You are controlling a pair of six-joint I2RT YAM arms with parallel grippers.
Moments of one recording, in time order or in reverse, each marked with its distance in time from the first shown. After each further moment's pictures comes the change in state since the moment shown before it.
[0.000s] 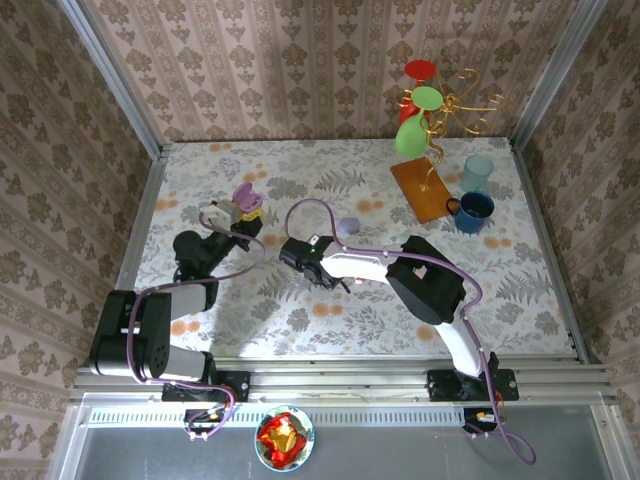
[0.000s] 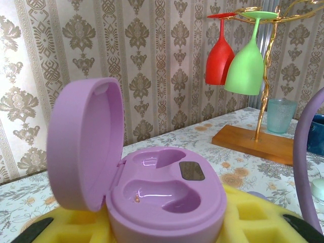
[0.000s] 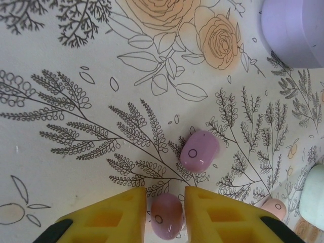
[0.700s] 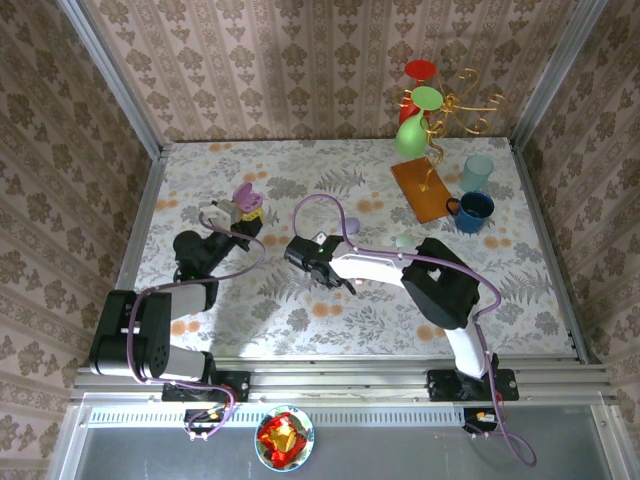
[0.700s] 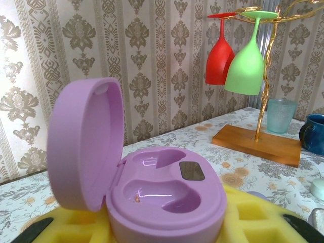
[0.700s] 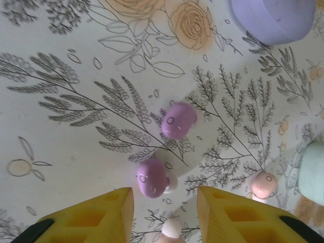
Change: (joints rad) left arm 0.000 0.000 0.000 0.000 0.000 0.000; right arm -0.002 -0.100 -0.071 0.005 -0.024 0.068
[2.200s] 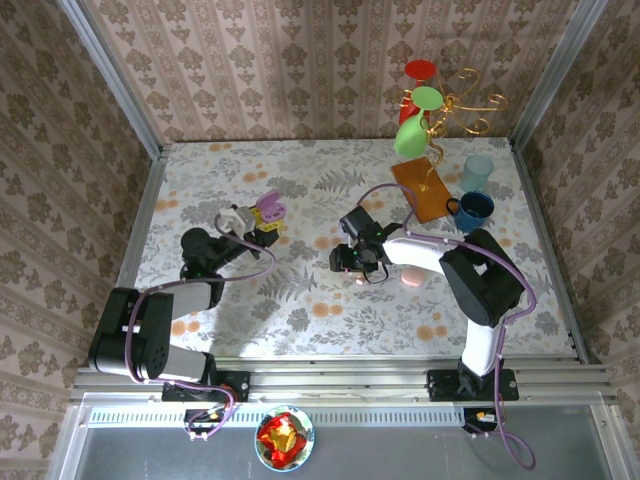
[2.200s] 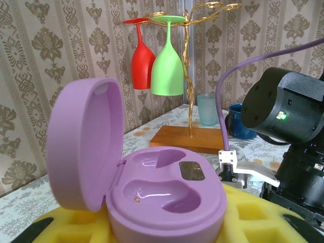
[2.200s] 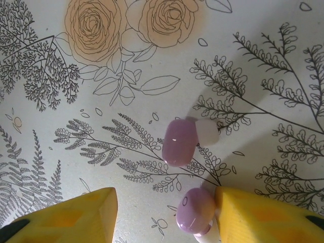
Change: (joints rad) left arm -0.077 0.005 0.030 -0.009 0.223 0.042; right arm -0.304 -0.192 -0.336 0.490 -0.734 0.285
